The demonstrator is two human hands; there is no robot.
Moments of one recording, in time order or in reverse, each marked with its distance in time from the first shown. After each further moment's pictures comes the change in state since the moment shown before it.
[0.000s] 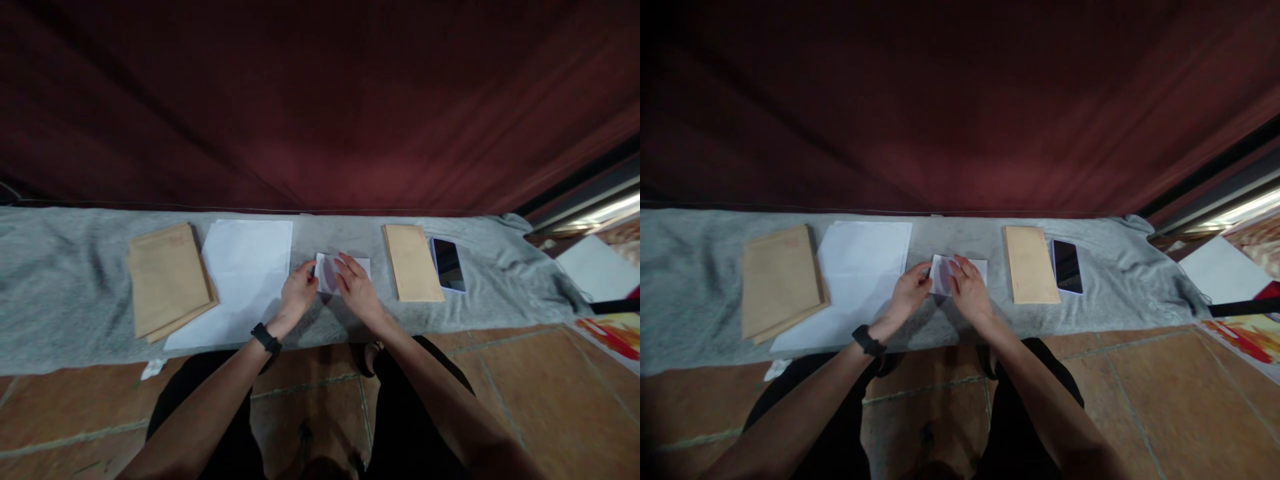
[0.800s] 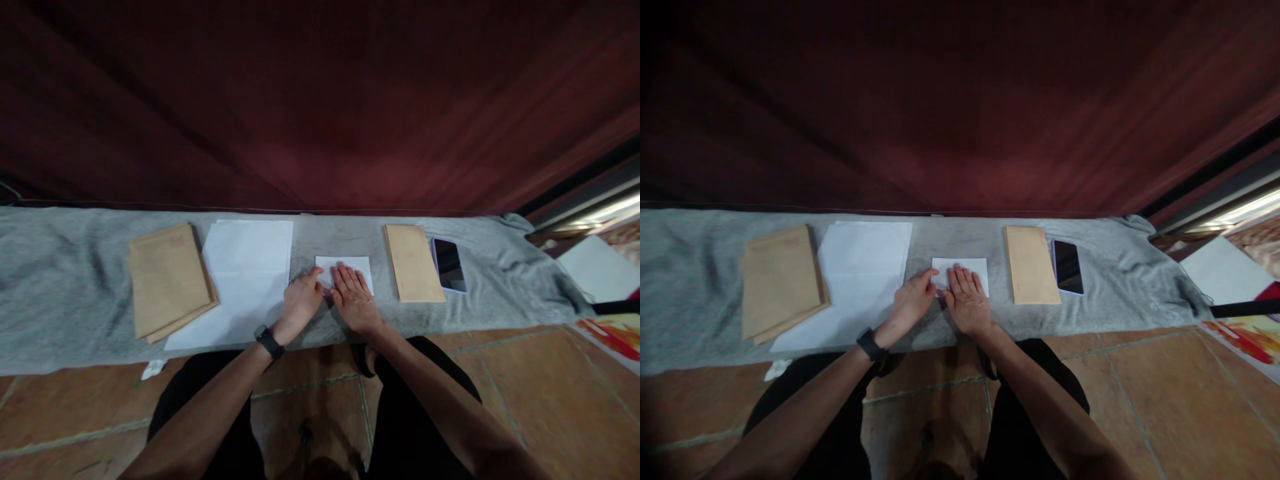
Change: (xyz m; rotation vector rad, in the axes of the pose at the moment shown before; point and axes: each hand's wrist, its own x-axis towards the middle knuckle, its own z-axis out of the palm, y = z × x) left_hand -0.019 0.017 0.001 0.487 -0.057 0.039; right_hand -0.028 -0.011 0.009 -0.299 -0.182 0.014
